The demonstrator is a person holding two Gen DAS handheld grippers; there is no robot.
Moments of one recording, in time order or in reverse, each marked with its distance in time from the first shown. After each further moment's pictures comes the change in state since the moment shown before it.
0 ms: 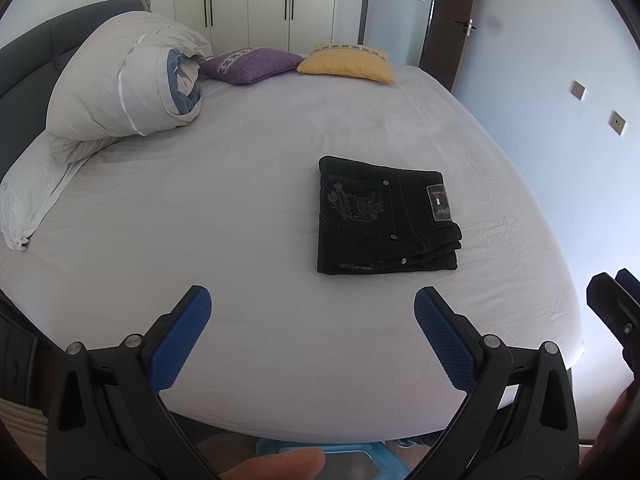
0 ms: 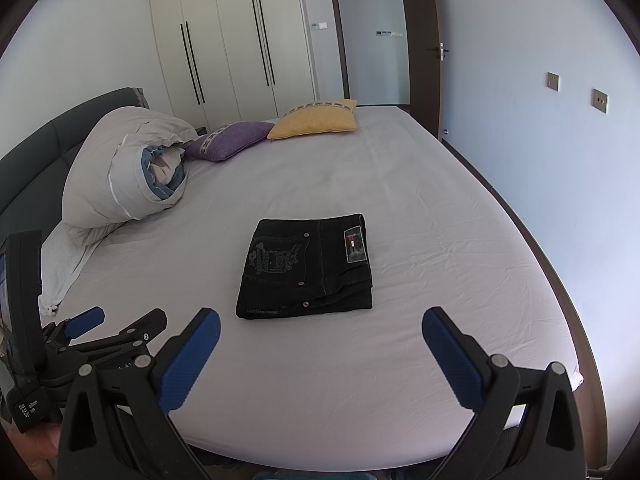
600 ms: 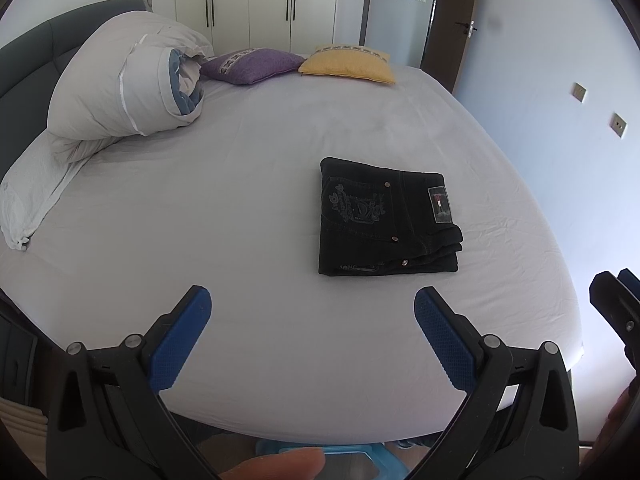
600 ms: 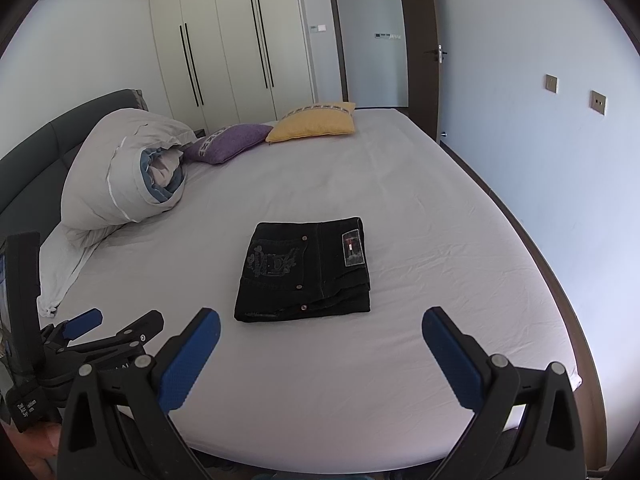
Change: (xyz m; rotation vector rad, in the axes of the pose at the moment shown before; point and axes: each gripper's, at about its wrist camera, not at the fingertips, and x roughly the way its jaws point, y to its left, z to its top) left arm 0.000 0.001 0.002 0.000 -0.002 -0.003; right arm -0.001 -0.005 0.005 0.000 -0.004 -0.001
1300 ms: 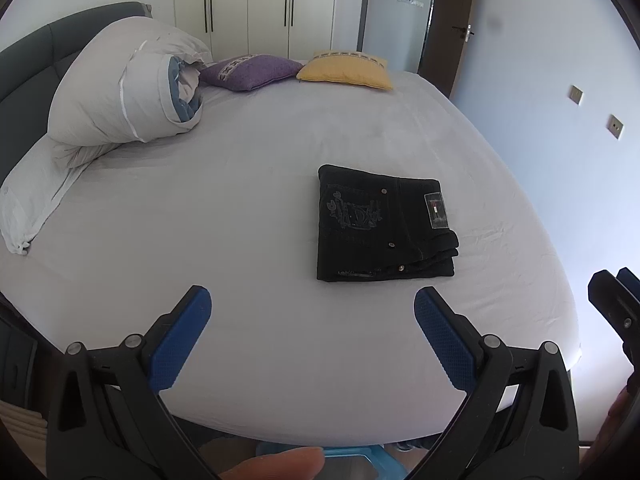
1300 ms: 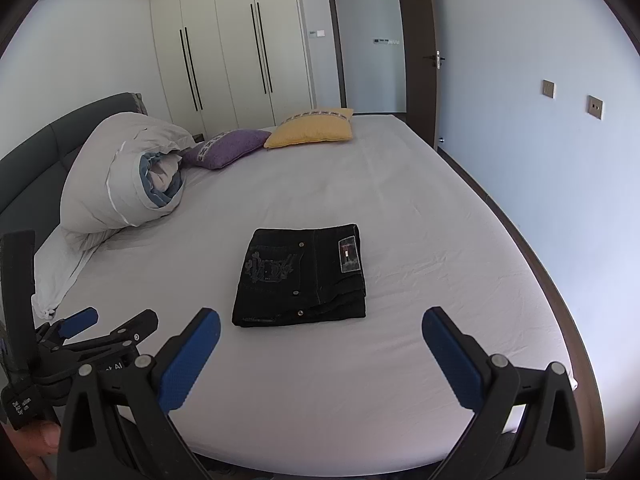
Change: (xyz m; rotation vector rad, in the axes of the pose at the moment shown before) left arm -0.009 -0.002 0.005 0.004 -0.015 -0.003; right arm -0.004 -0.004 0.005 -0.002 -0.013 -0.002
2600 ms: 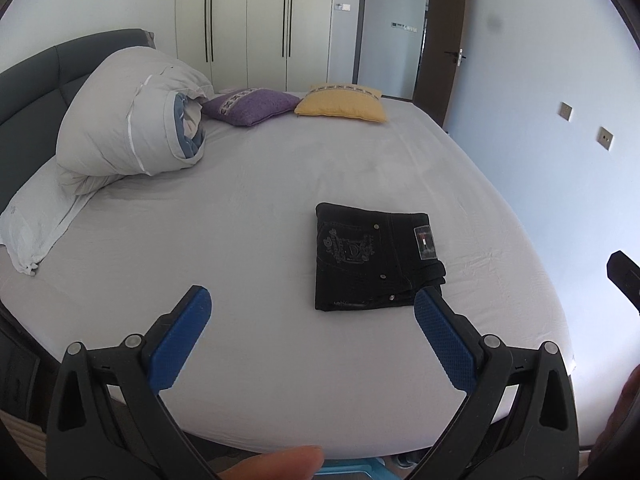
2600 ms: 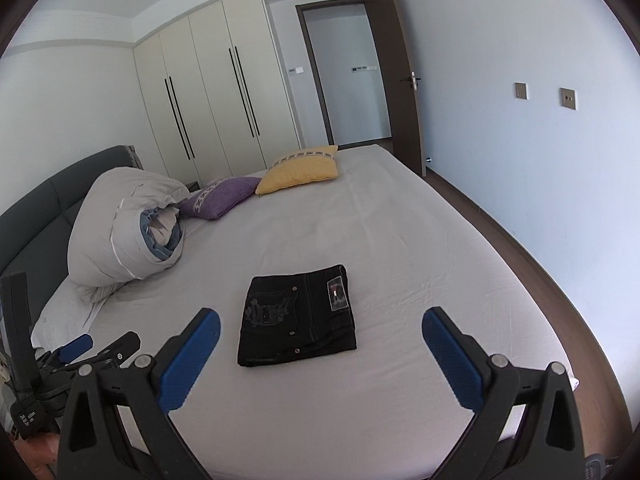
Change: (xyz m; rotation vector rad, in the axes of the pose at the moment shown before) left arm -0.056 -0.011 0.014 0.015 -0.108 -0.003; right arm -0.034 -0.026 0.013 0.092 -0.121 -0.013
